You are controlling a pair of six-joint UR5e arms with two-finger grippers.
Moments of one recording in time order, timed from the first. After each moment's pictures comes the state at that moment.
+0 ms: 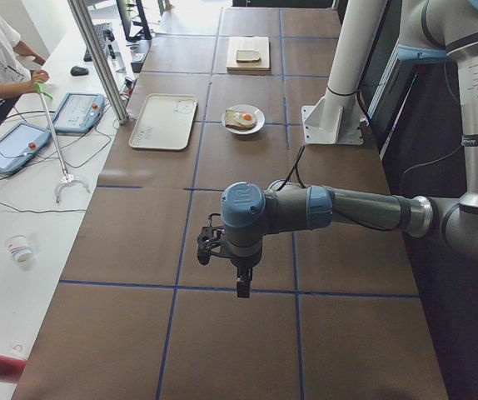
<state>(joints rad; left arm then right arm) -1.66 -1.35 -1.91 -1.34 -2.32 0.19 1.47 -1.79 1.87 -1.53 2.41 0.06</state>
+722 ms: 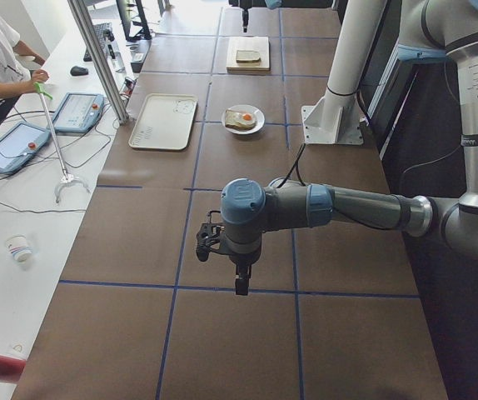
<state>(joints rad) -1.66 -1.35 -1.92 -1.34 -2.32 0.19 1.13 -1.78 1.75 -1.00 2.34 0.64</state>
